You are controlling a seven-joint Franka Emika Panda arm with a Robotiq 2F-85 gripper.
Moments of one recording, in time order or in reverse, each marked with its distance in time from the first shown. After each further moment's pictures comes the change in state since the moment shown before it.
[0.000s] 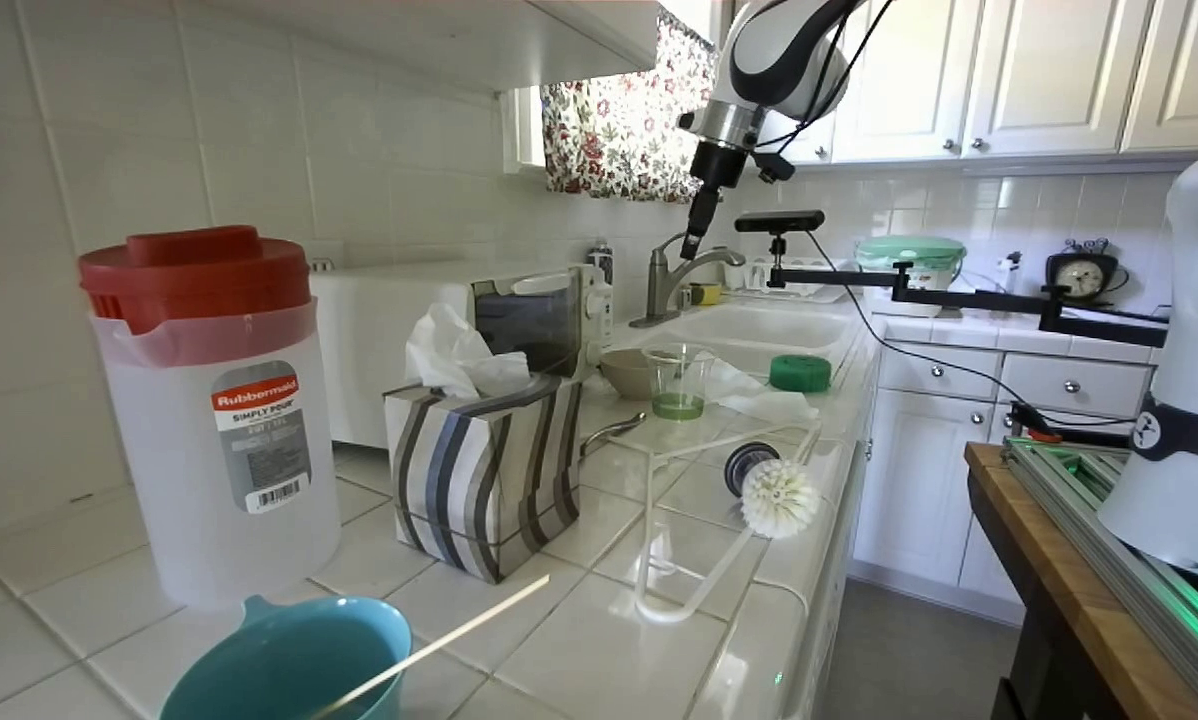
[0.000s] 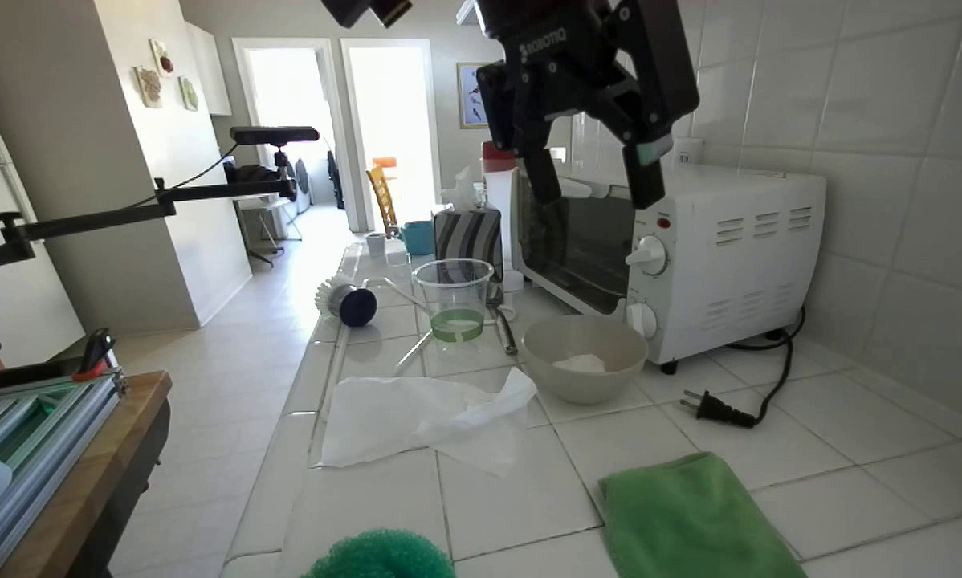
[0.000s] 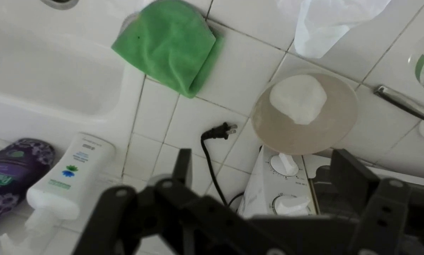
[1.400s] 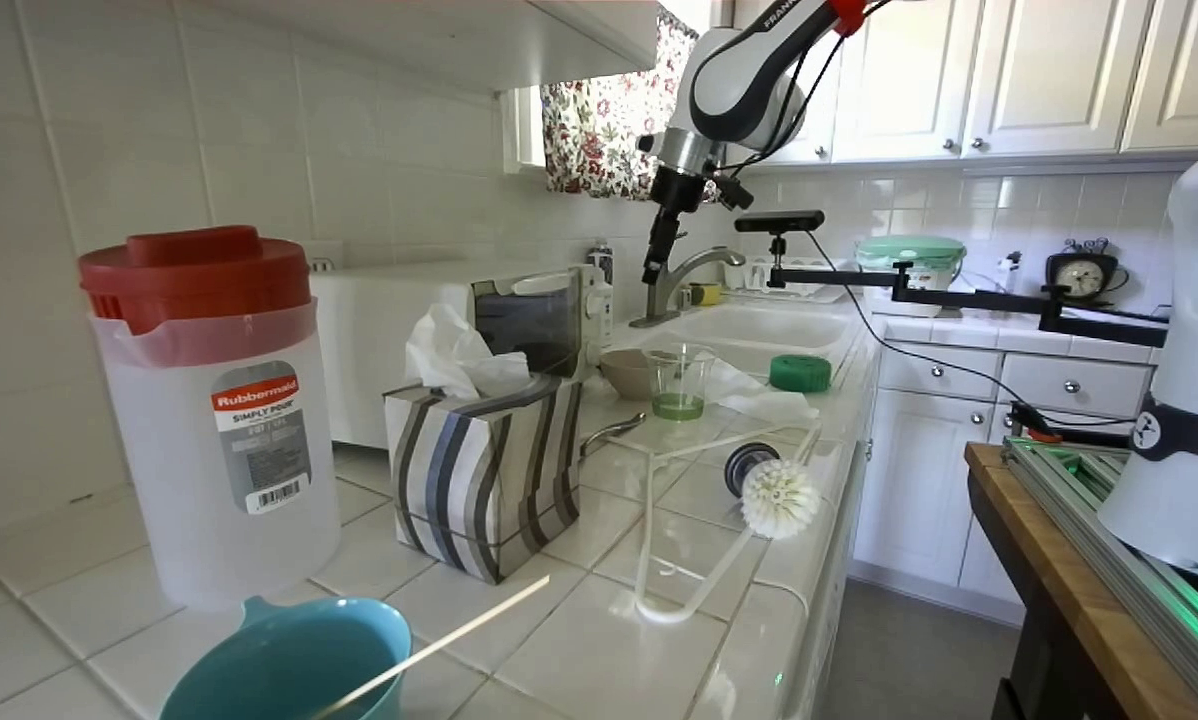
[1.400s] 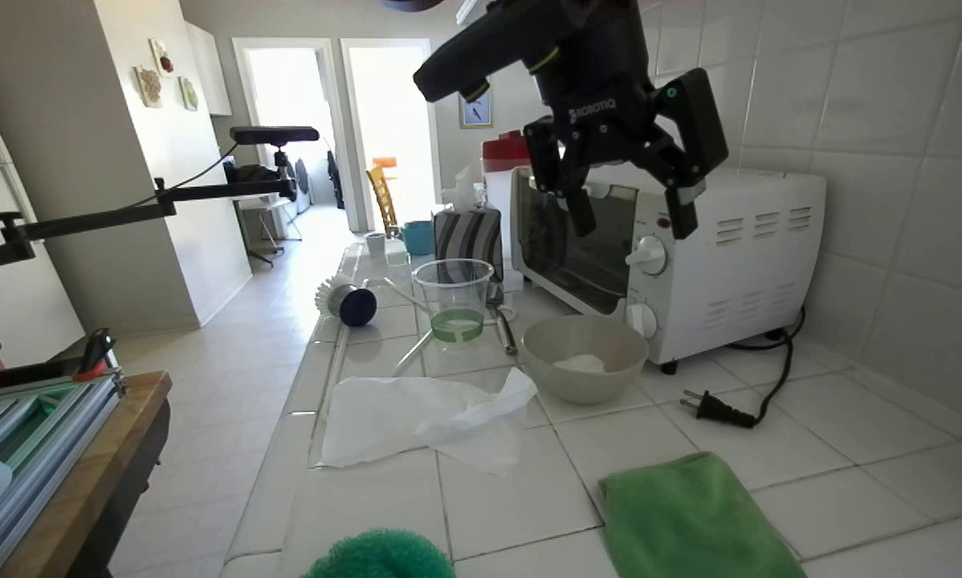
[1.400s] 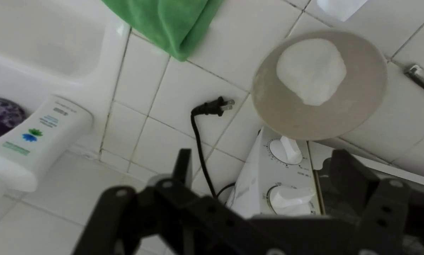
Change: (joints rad) arm -0.019 0.158 0.091 0.094 -0.026 0.097 0.006
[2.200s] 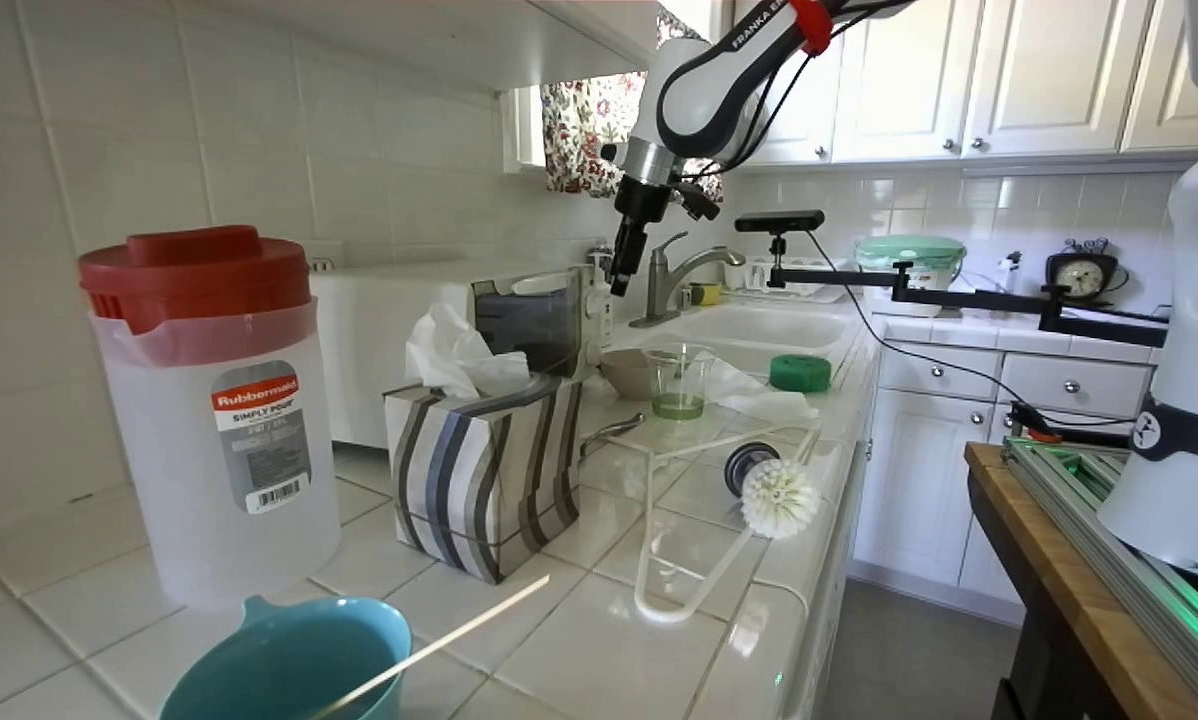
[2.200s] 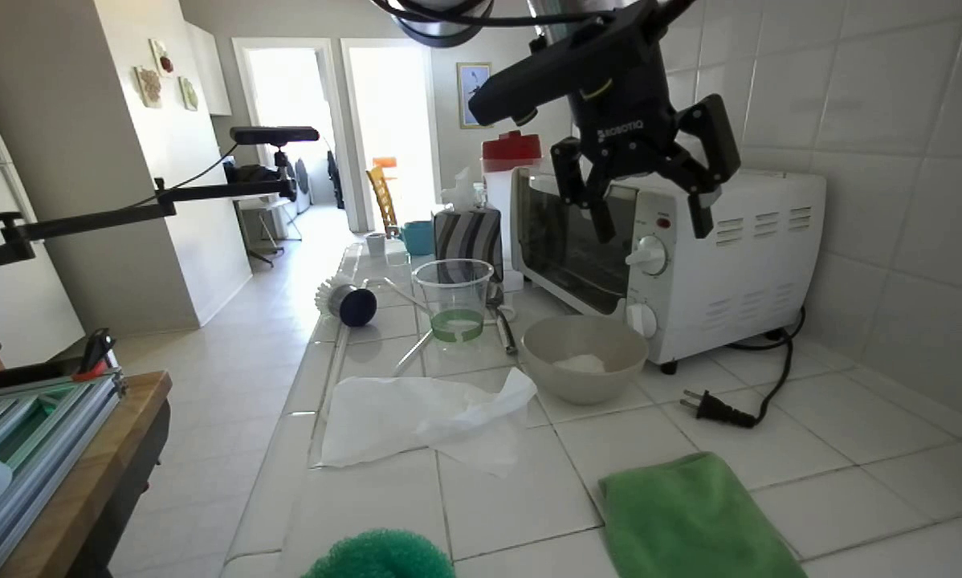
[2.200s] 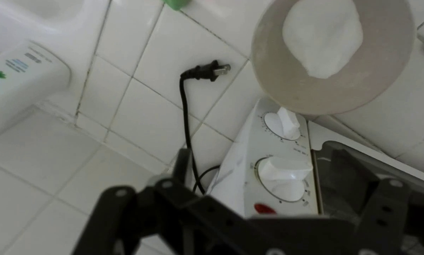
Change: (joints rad) arm -0.005 0.119 0.069 0.125 -0.081 0.005 0.015
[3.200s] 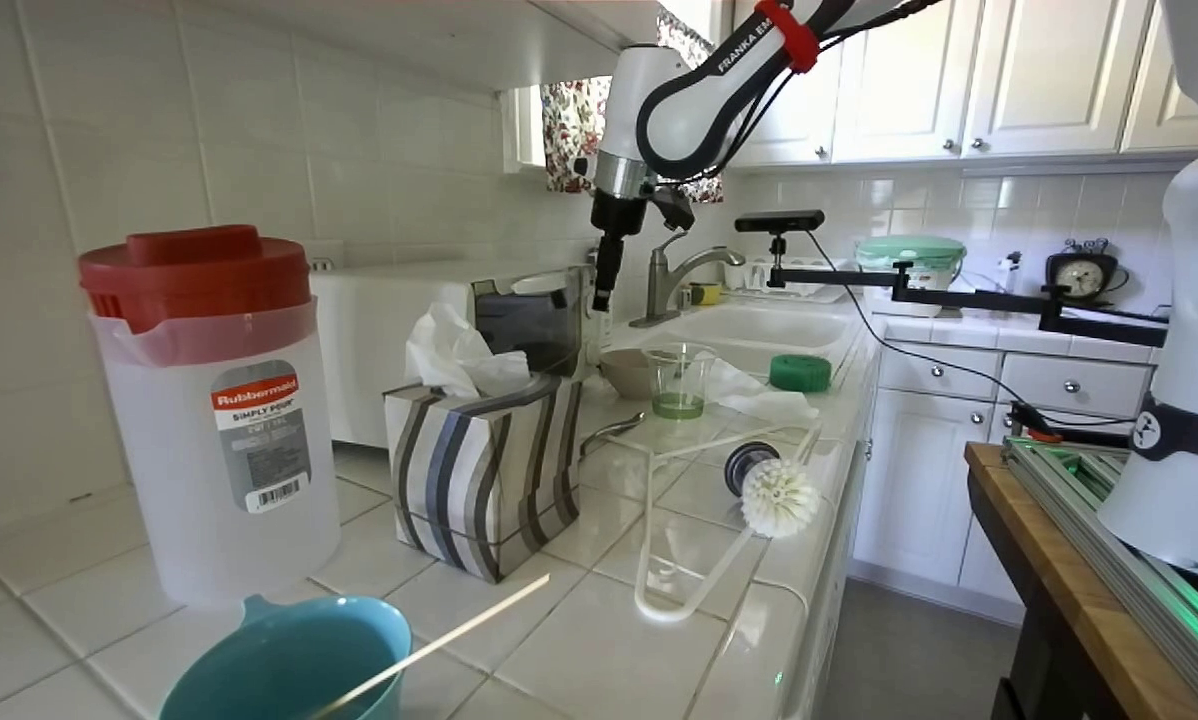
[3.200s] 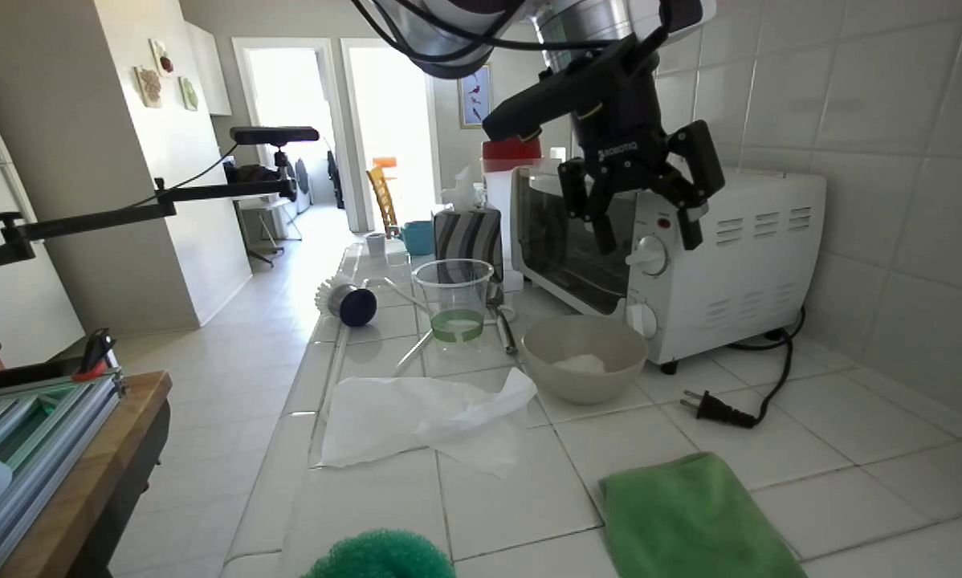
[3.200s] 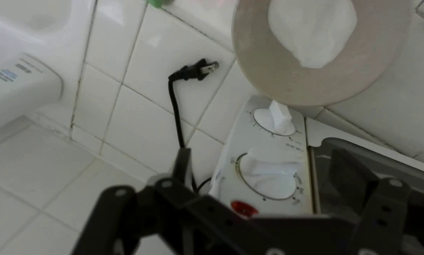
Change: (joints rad) arm 0.050 0.080 0.004 0.088 -0.182 -0.066 0.266
